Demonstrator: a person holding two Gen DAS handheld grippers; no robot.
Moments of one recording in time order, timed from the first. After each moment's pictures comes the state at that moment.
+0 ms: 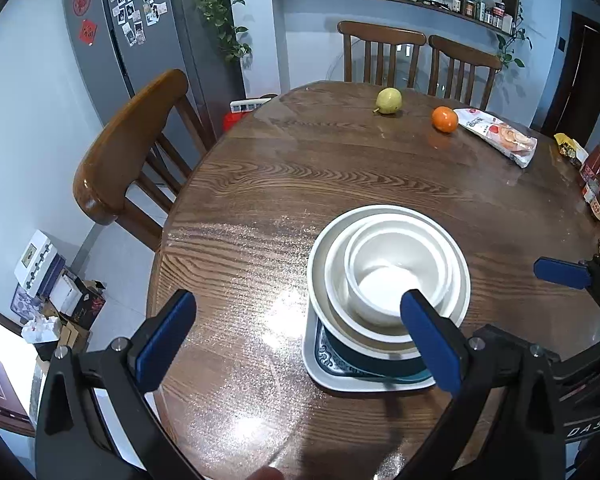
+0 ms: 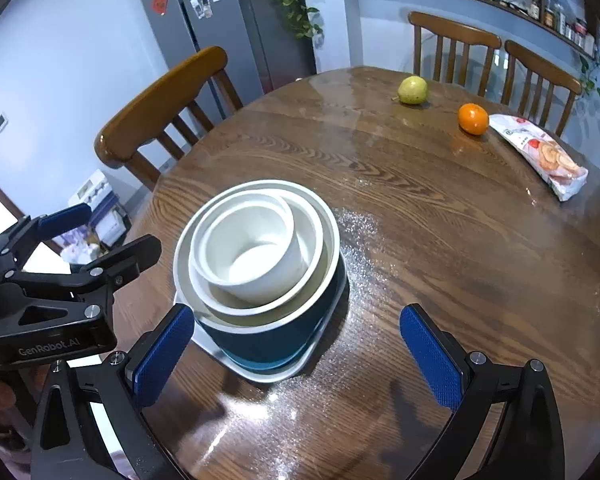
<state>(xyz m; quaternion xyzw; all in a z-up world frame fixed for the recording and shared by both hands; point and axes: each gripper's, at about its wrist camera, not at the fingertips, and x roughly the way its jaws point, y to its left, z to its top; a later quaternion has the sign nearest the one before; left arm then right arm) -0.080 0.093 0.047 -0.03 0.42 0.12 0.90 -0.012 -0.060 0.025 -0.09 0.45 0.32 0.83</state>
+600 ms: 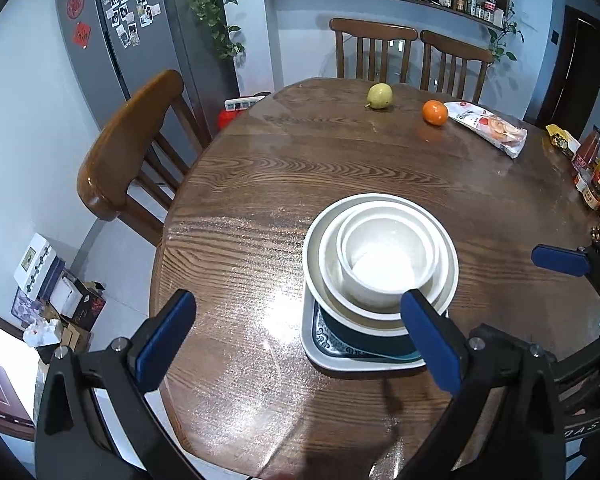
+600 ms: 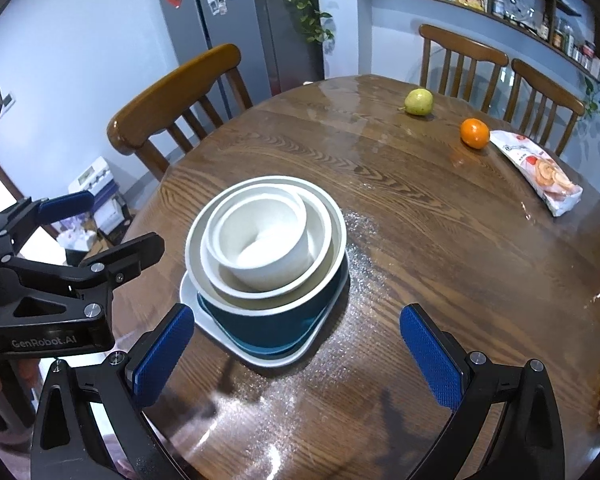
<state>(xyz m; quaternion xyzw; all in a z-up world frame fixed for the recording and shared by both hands) -0.094 0.088 0.051 -0.02 0.43 0.11 0.90 -0.031 -0.061 0.032 -0.12 0.44 0.32 0.83</state>
